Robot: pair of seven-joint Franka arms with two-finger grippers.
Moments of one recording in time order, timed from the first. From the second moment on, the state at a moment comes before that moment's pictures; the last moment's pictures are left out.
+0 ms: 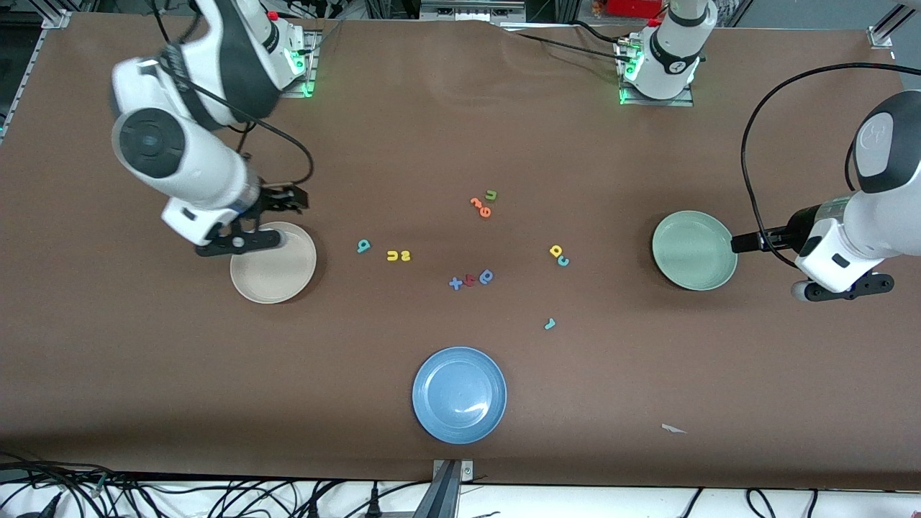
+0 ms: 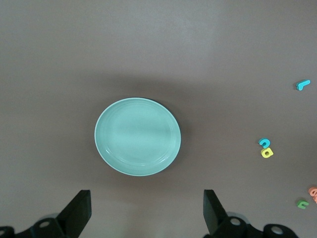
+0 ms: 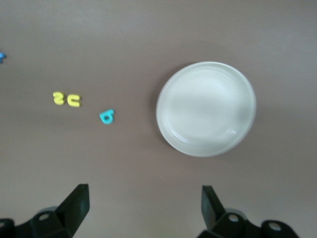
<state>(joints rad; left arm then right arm) 0.16 0.34 -0.20 -1.49 0.02 1.57 -0.21 0.31 0.25 0.07 -1.73 -0.01 1.81 0.24</state>
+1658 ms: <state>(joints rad) -0.23 0.79 -0.18 -1.46 0.03 2.46 -1.21 0.38 0.54 0.14 -2.00 -0.12 2.51 0.34</state>
